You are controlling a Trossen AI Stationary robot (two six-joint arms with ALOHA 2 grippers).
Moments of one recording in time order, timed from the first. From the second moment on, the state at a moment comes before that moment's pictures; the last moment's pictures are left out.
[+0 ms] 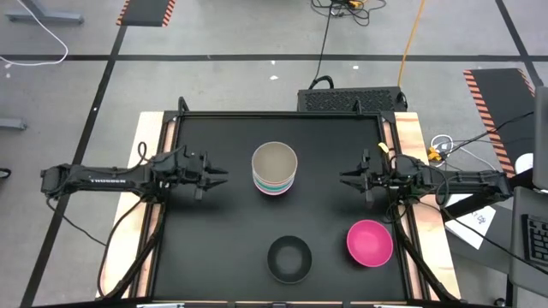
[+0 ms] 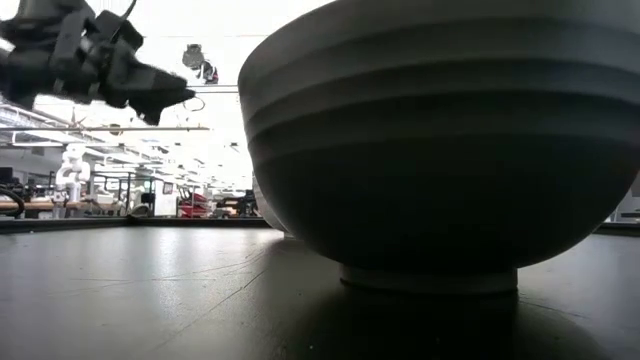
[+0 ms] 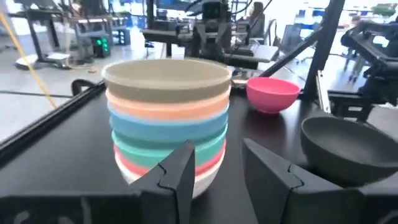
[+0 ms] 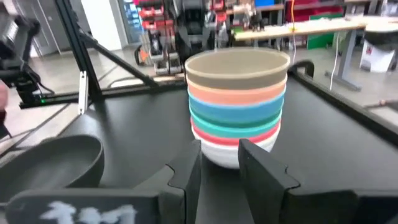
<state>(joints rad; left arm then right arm) 0.18 0.58 0.11 0.41 0.20 -0.05 -0.06 0.27 0.15 0.00 -0.03 0.12</state>
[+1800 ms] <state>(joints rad) 0.18 0.51 0.01 0.38 0.31 0.04 -0.13 0.31 0.54 -1.08 -0.53 0.53</state>
